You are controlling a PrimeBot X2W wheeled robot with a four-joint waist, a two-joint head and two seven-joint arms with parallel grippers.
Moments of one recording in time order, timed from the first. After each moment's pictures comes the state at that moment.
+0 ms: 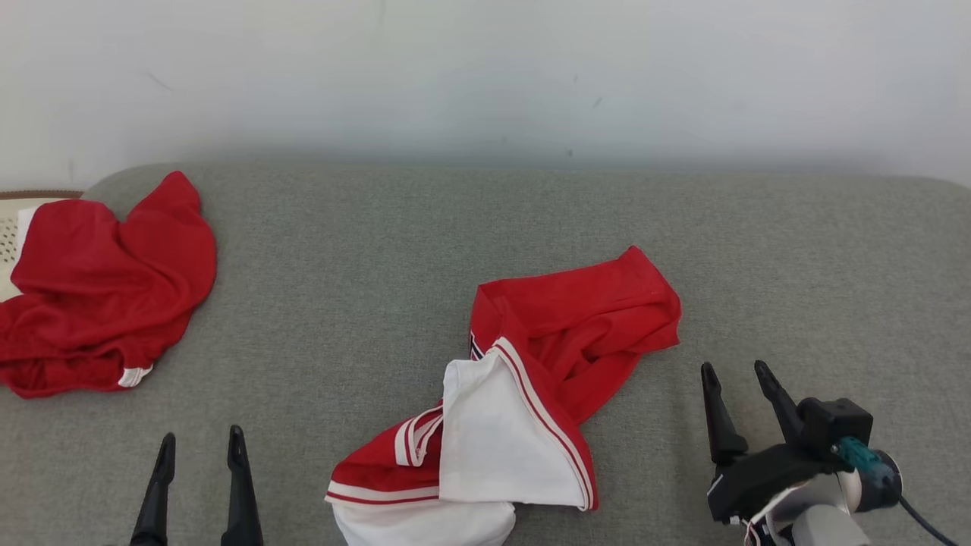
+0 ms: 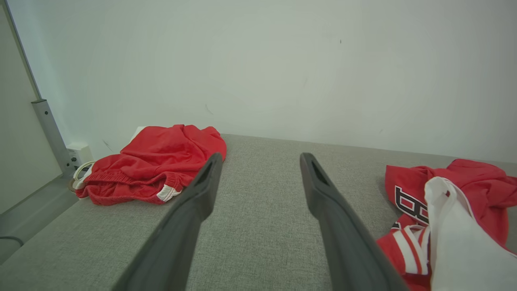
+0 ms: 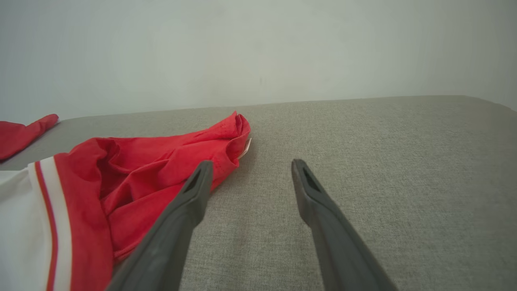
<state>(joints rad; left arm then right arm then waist) 0.02 0.11 -0.04 -0.10 -0.16 0.18 -0.26 -0.26 -0.13 0.18 0.44 0.18 0.13 -0.25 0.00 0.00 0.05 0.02</state>
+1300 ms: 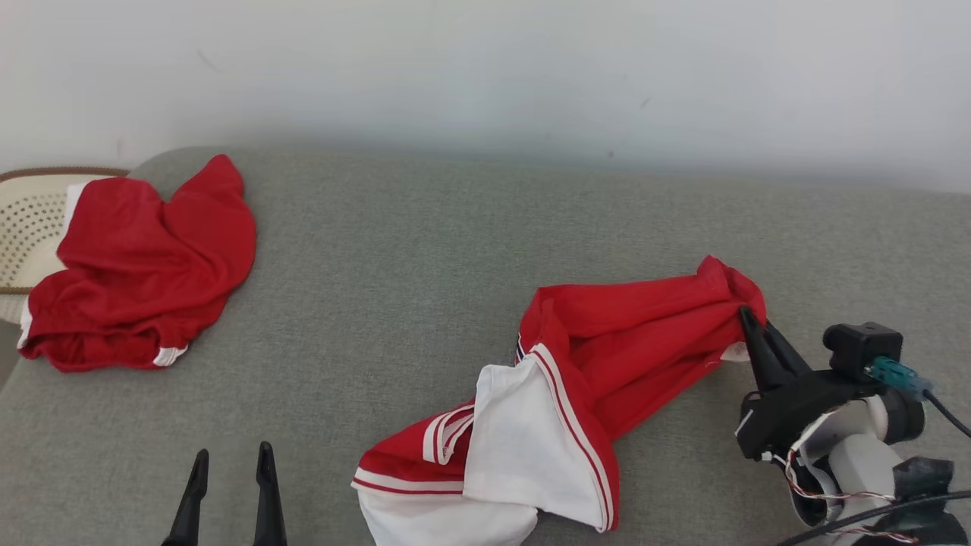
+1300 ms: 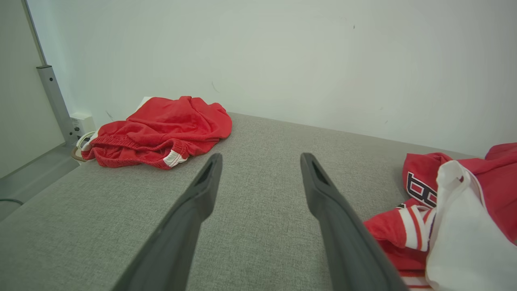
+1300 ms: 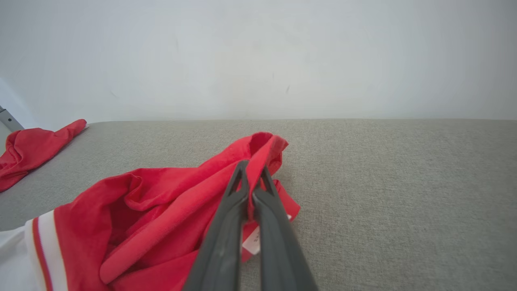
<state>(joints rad) 0.01 0.05 -0.04 -0.03 -0.16 0.12 -0.26 -0.48 -0.31 0.41 0.60 0.47 0.13 -0.19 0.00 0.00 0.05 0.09</state>
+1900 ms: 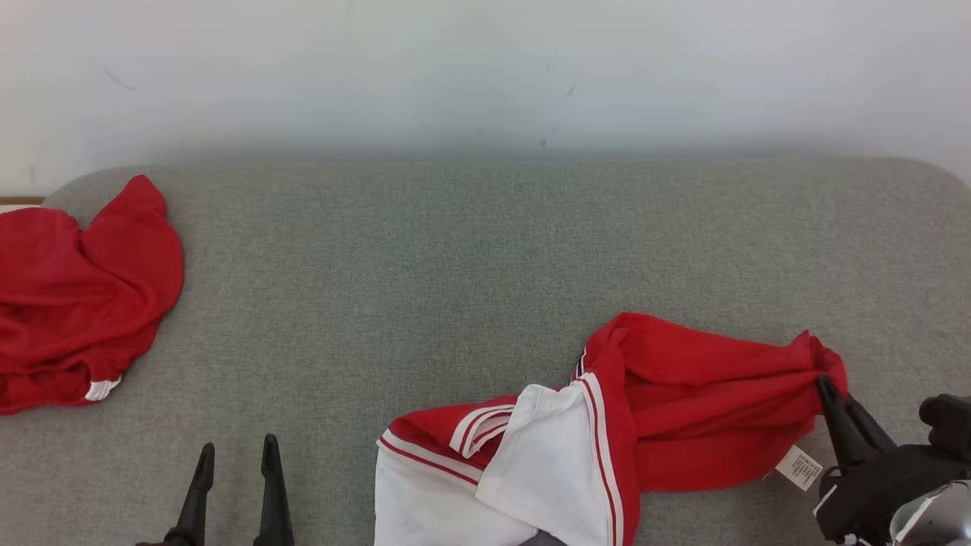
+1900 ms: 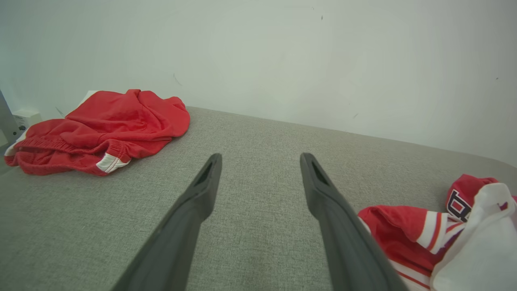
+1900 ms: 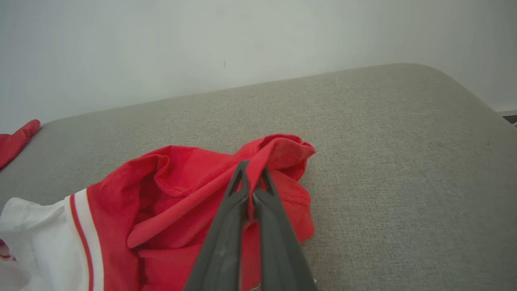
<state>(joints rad) 0.00 0.05 -0.06 -0.03 -0.19 0.13 -0.26 -0.04 -0.28 0.07 -0.05 0.40 0.13 0.20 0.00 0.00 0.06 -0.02</state>
